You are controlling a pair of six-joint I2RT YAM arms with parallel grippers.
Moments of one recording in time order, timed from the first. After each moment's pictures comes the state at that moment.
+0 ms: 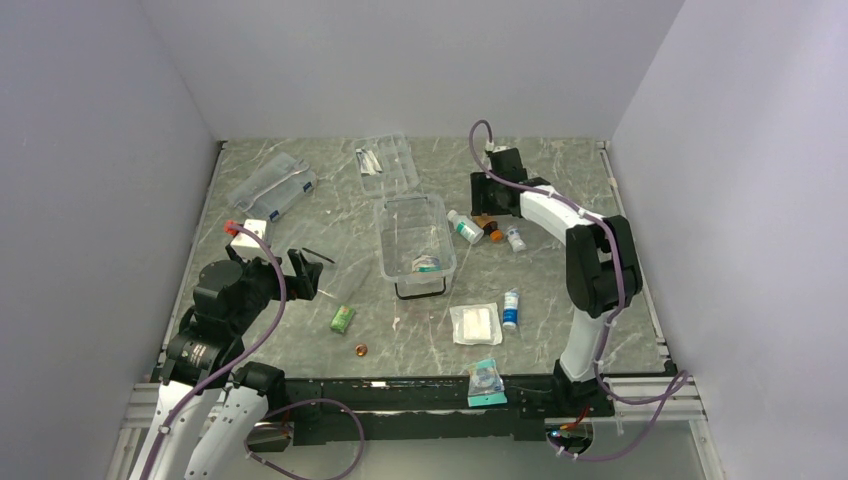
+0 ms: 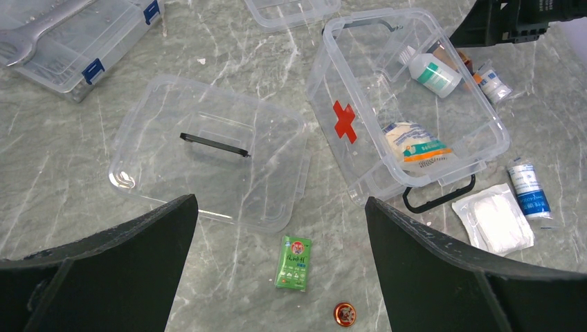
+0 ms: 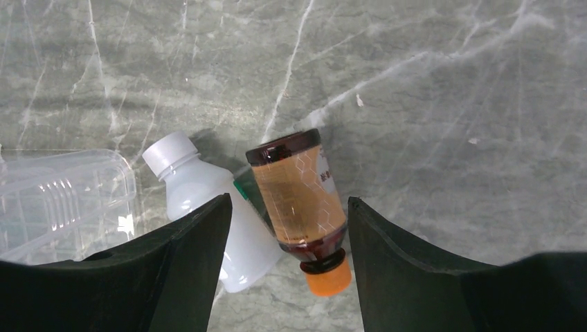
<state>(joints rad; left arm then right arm) -0.27 0.43 0.72 -0.59 0.04 -0.23 0.30 1.87 1.33 -0.30 0.05 0.19</state>
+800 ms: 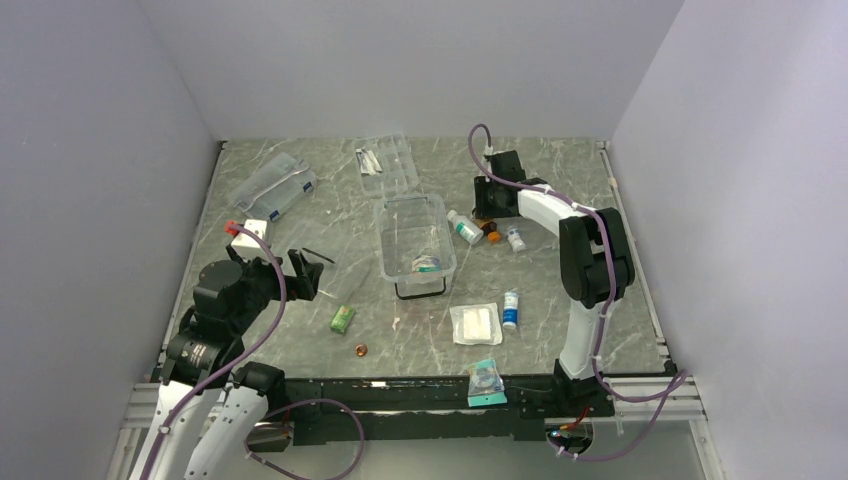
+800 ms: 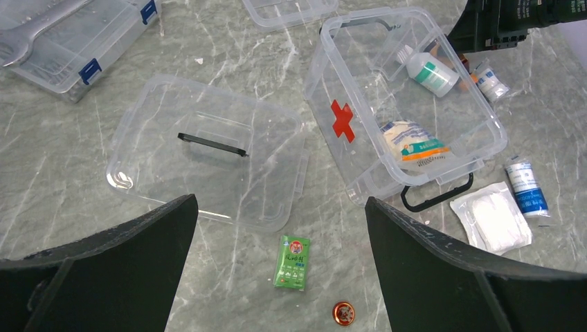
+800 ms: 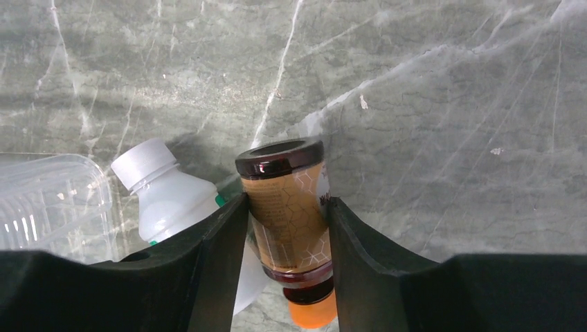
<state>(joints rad) -0.27 0.43 0.72 -0.59 0.05 -0.23 0.28 1.96 1.36 -0.30 -0.01 0.18</state>
